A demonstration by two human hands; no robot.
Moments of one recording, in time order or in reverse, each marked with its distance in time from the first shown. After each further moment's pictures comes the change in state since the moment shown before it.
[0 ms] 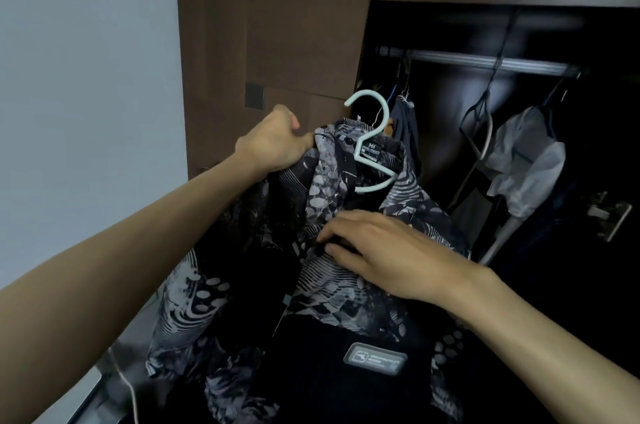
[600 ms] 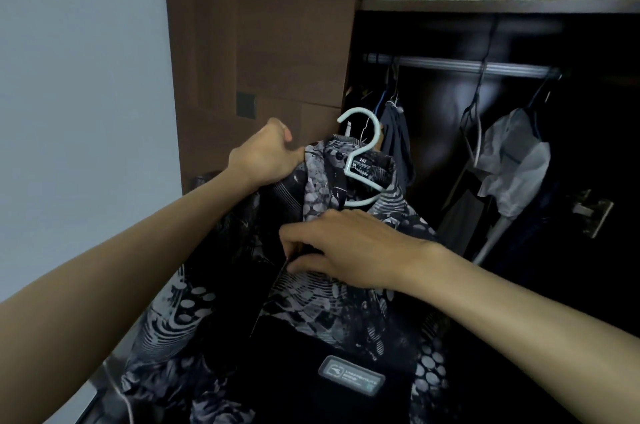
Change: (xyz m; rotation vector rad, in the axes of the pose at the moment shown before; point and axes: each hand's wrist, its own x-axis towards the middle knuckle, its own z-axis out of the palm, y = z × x) left_hand 0.001 -0.006 0.005 0.036 -0.033 0.023; right_hand 0.027 -0.023 -0.009 -0.048 -0.090 -0.065
